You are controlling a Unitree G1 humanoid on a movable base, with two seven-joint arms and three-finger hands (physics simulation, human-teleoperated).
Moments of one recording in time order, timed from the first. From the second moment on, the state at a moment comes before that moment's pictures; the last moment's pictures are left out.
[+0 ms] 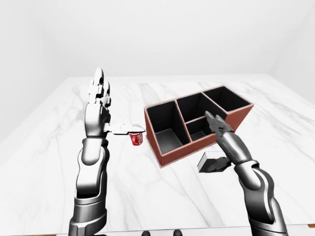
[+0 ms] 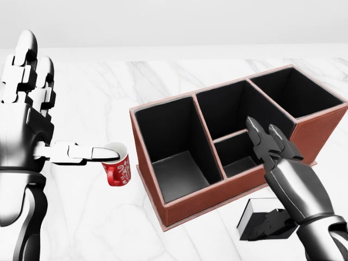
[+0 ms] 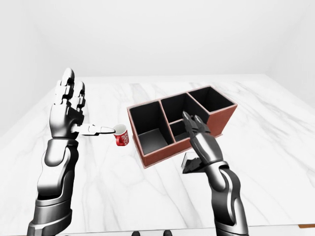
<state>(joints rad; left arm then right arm) -0.30 0.11 0.11 -0.27 -0.02 0.09 -0.04 0.02 -0.17 -0.17 -0.34 -0.77 -0.09 0.39</state>
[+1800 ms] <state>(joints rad) -0.28 0.11 0.12 -0.24 -0.03 0.09 -0.04 -0.14 -0.33 -0.01 0.32 -1.50 -0.09 0.03</state>
